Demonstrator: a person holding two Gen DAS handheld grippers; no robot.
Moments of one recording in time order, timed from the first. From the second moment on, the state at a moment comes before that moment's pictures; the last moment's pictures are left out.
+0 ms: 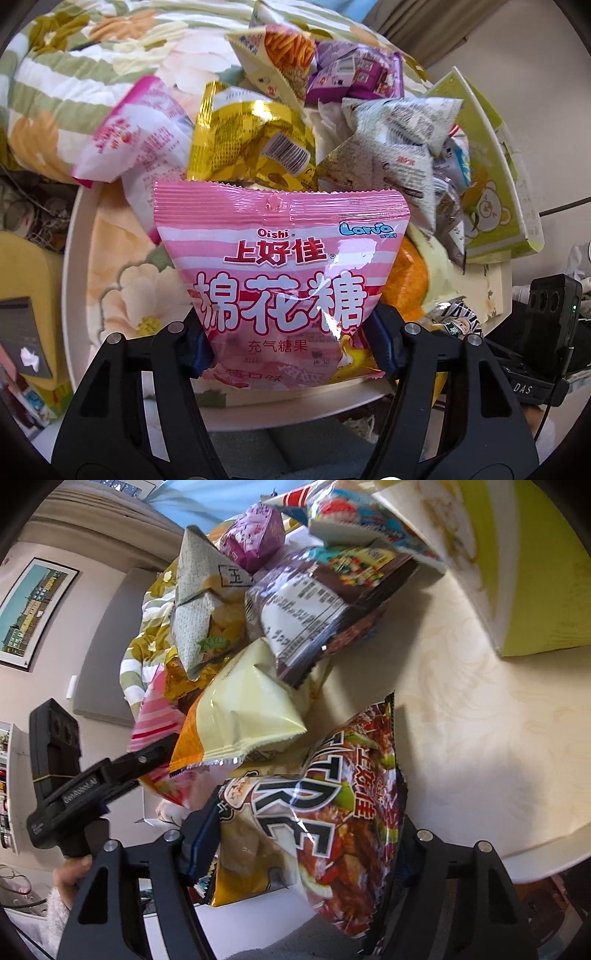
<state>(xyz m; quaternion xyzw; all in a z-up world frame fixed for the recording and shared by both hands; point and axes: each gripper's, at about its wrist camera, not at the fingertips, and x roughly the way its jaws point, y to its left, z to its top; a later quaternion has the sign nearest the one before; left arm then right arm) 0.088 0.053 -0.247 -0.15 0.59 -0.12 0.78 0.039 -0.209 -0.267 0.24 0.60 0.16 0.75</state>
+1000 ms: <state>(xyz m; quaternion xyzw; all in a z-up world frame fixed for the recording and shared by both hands) 0.194 -0.094 -0.090 -0.12 0.48 -0.17 0.85 0.123 -0.353 -0.082 0.15 0.45 0.09 0.88</state>
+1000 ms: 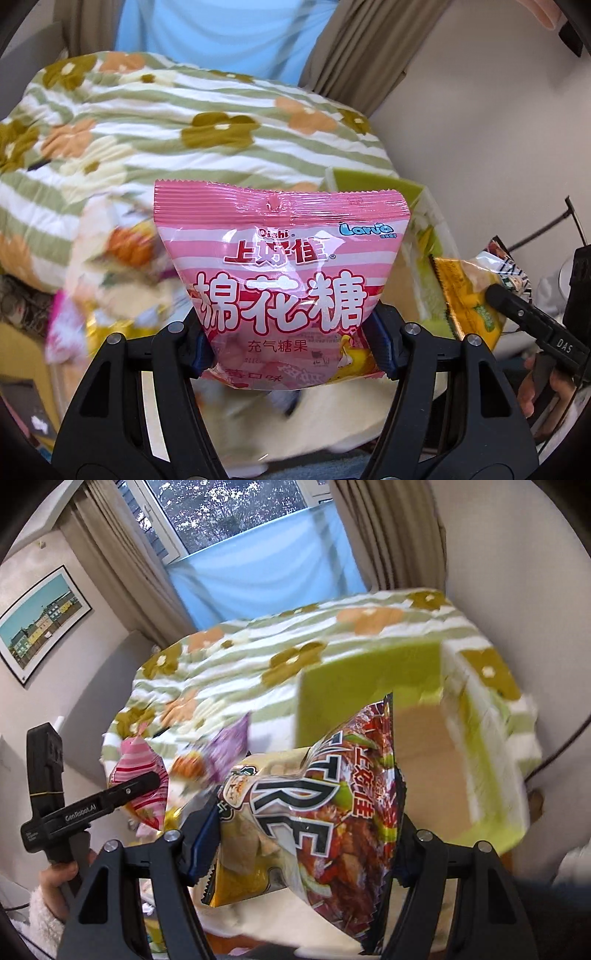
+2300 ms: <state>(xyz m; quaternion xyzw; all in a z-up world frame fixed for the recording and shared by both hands) 0.289 -0.270 -0.133 -0.01 0.53 -0.14 0.84 0.252 -0.477 -0.122 0.11 0.49 0.06 0.86</state>
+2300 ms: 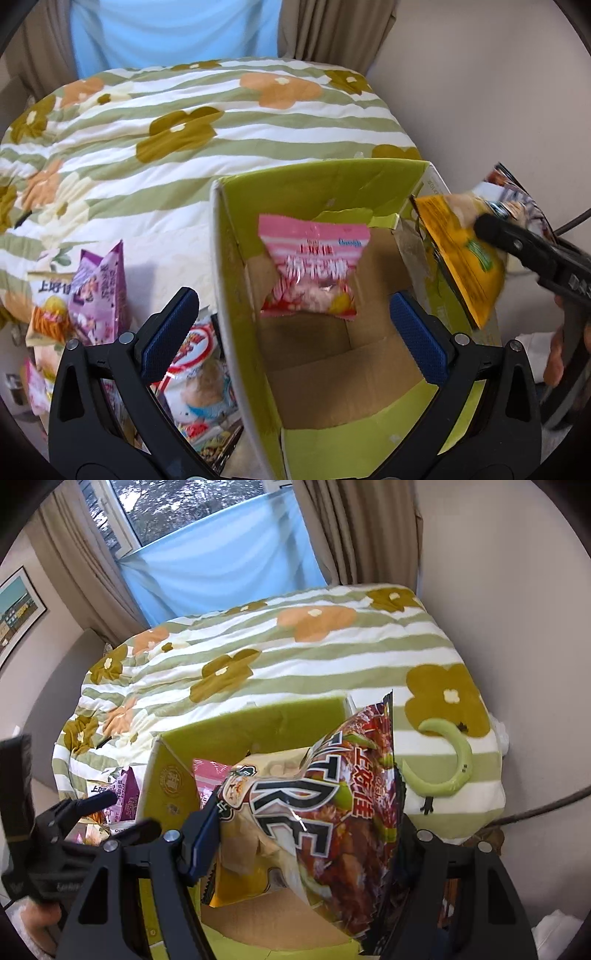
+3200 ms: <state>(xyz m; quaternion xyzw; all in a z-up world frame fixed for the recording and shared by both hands) 0.268 -0.244 -0.128 -0.04 0.52 -0.10 0.85 0.264 -0.460 -0.131 0.00 0.47 0.08 0.88</state>
